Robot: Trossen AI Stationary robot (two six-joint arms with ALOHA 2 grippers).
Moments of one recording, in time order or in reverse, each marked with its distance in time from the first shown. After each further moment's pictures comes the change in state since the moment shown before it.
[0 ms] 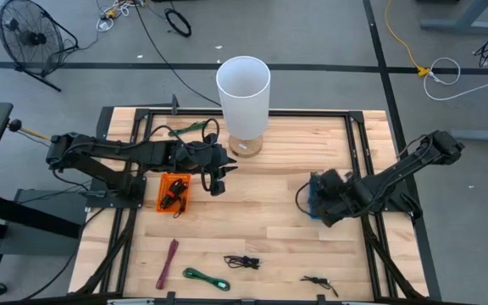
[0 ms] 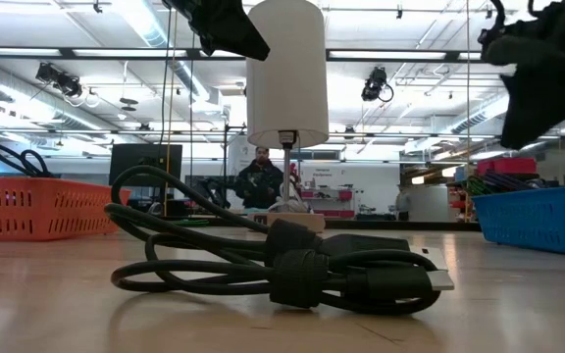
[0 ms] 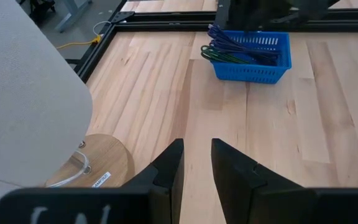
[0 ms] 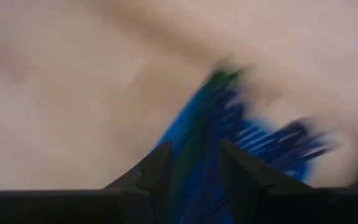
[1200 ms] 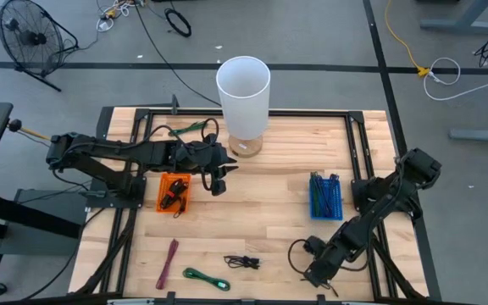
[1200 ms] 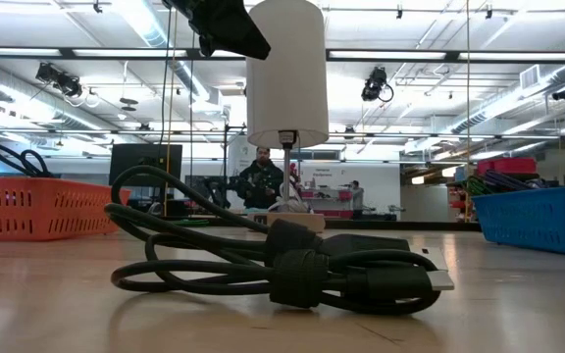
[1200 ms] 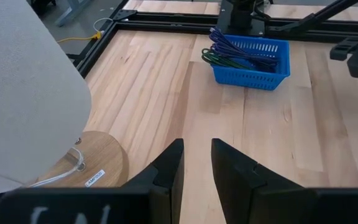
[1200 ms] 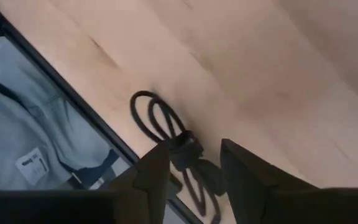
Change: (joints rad) left arm 0.000 0.000 0.000 0.006 0.000 -0.056; right arm 0.320 0.404 0.001 0.837 -0.683 0.198
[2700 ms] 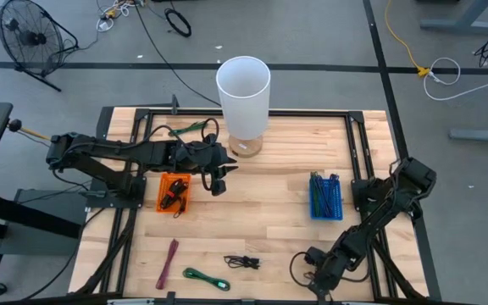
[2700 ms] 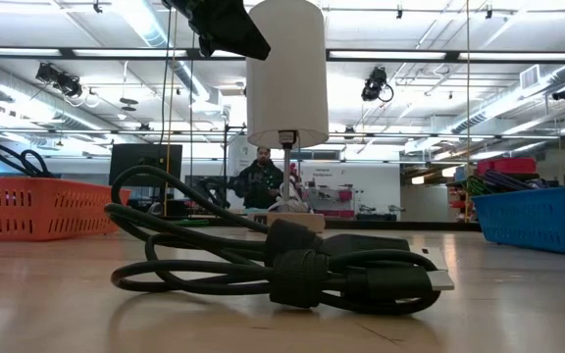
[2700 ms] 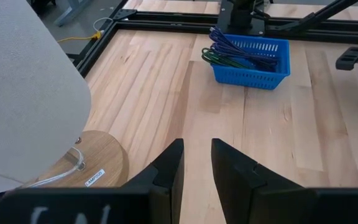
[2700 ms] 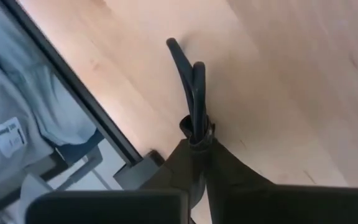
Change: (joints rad) left arm 0.000 0.000 0.000 -0.002 0.000 0.000; right arm 0.054 0.110 0.000 0.116 -0.027 -0.064
